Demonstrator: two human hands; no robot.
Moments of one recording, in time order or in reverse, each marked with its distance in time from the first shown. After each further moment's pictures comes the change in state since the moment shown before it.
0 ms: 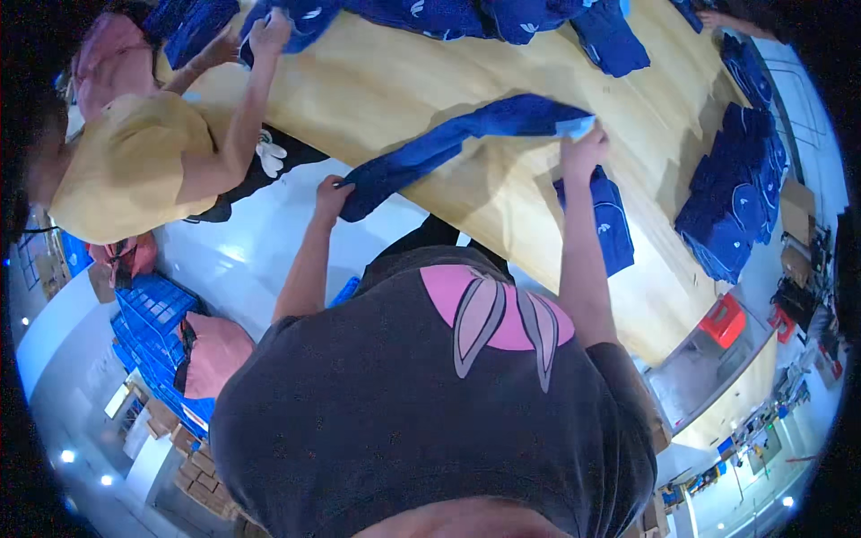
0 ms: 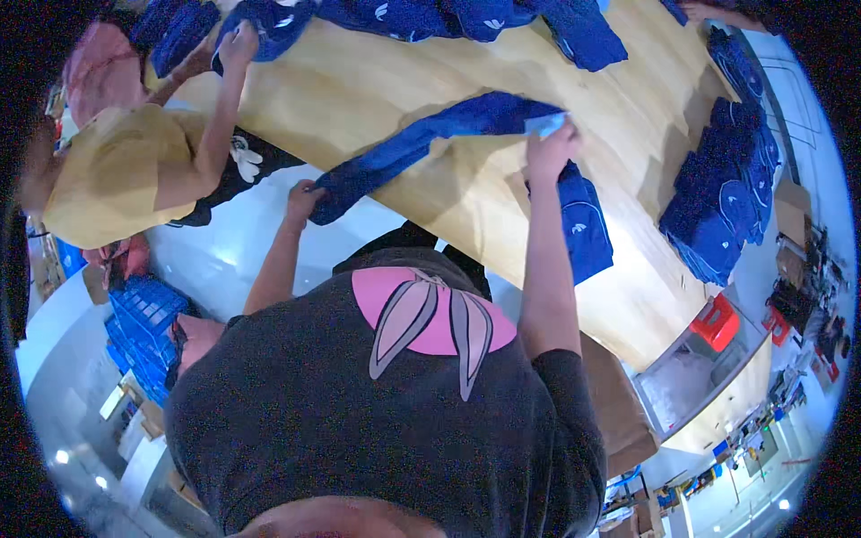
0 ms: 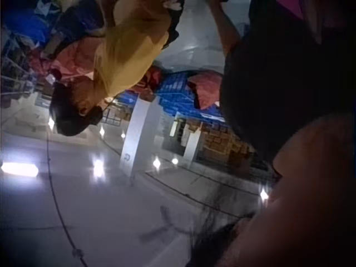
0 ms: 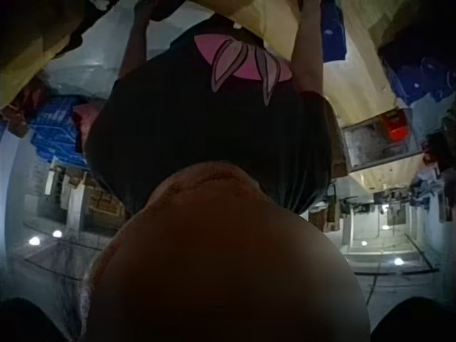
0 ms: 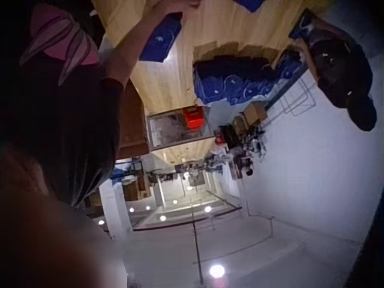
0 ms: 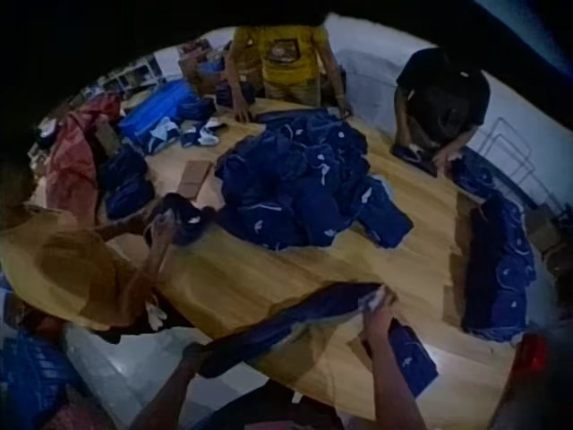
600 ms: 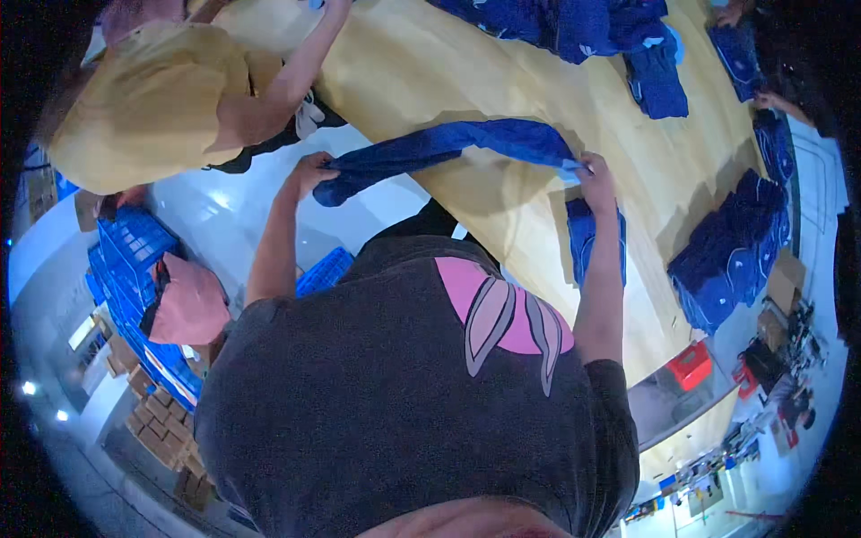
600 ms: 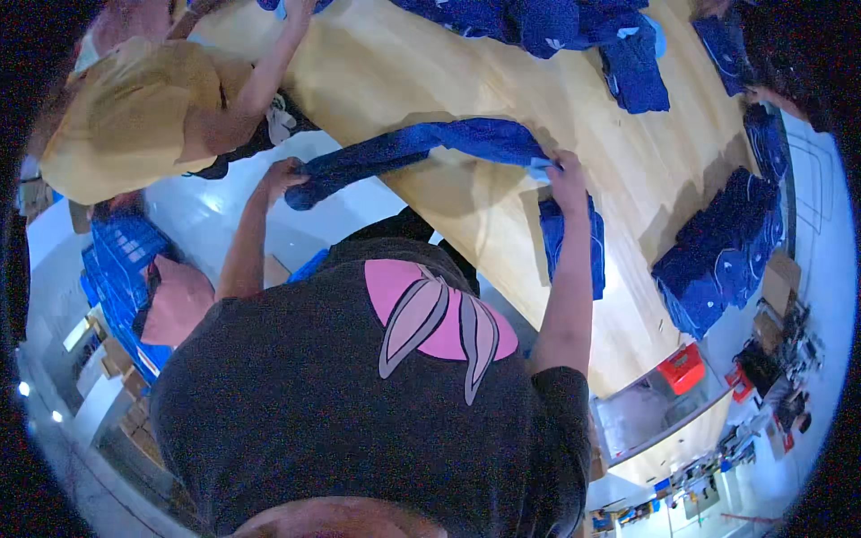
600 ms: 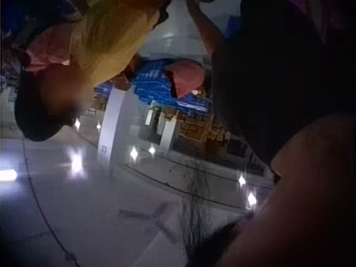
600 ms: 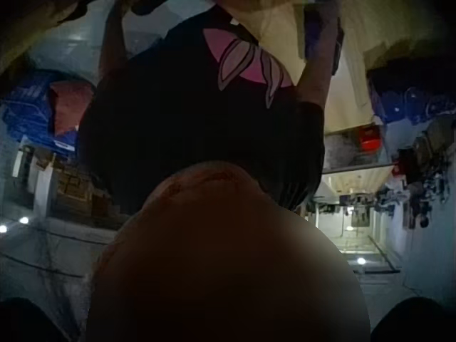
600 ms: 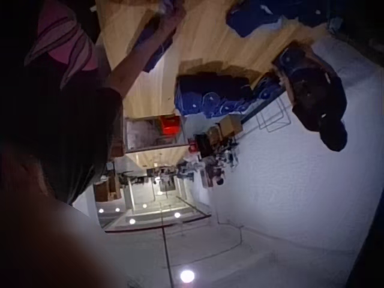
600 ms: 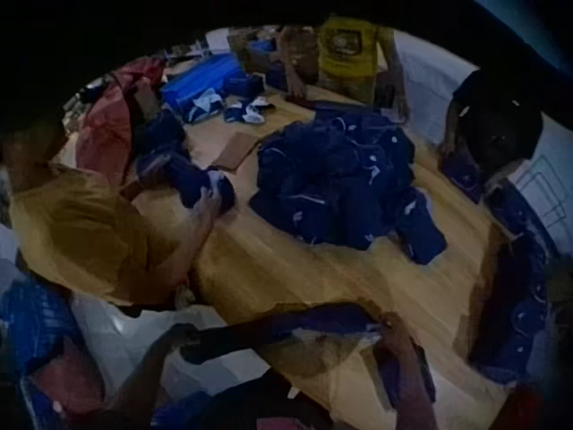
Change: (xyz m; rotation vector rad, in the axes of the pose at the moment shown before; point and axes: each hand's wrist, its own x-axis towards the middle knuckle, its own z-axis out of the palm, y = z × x) left_hand -0.007 -0.003 -0.092 0.100 -0.240 0.020; right_hand 0.029 0.032 -0.029 0.030 -0.659 -0.391
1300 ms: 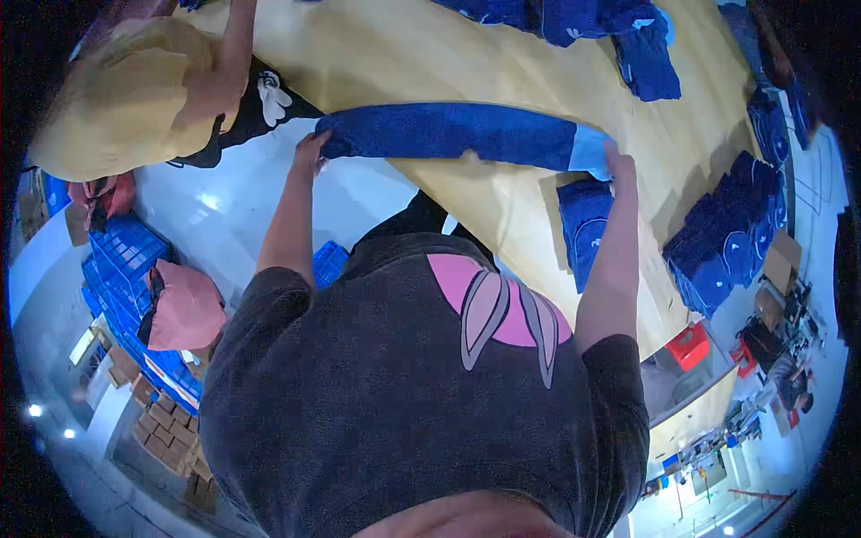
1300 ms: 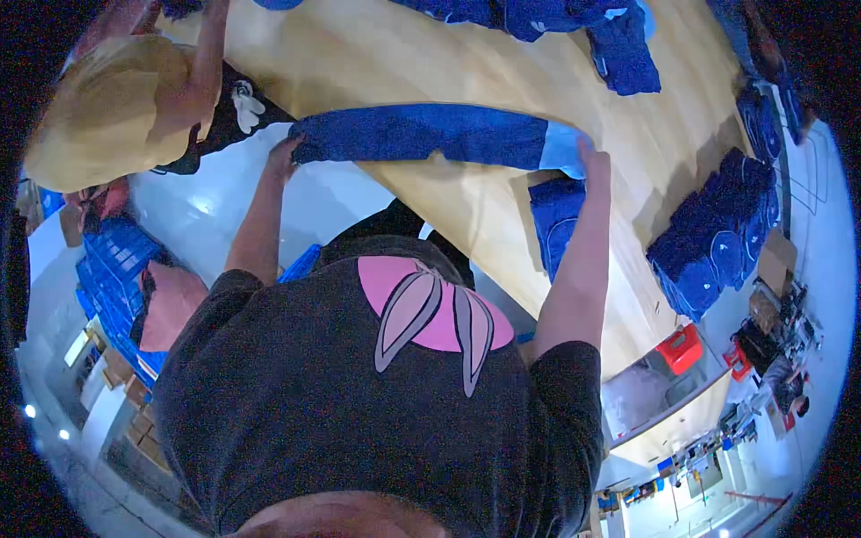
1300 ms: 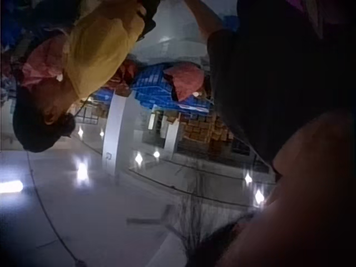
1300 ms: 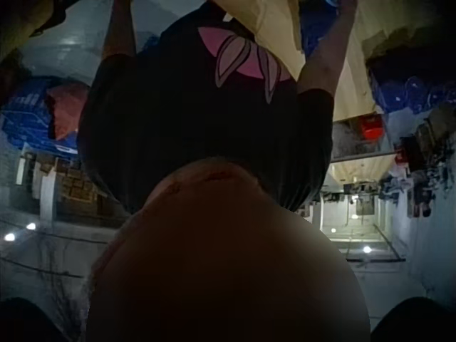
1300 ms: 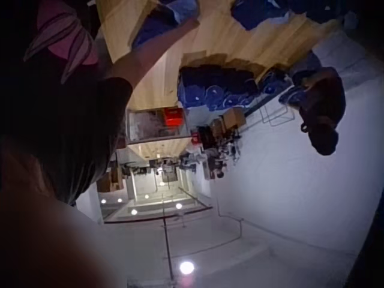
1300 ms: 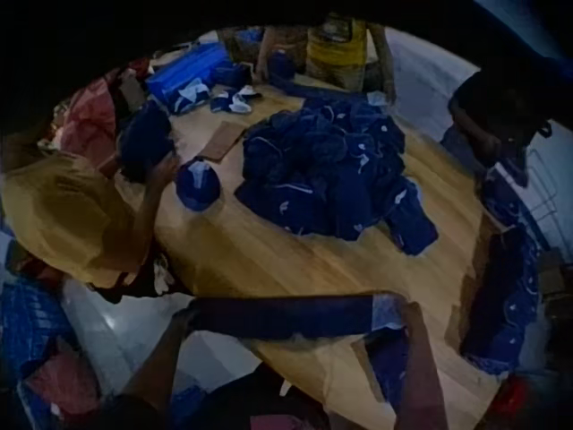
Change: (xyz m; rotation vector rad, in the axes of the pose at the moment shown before) left_hand 0.093 -0.092 0.041 -0.904 0.268 -0.205; right_hand 0.032 0.083 -0.017 -0.022 0.381 0.705
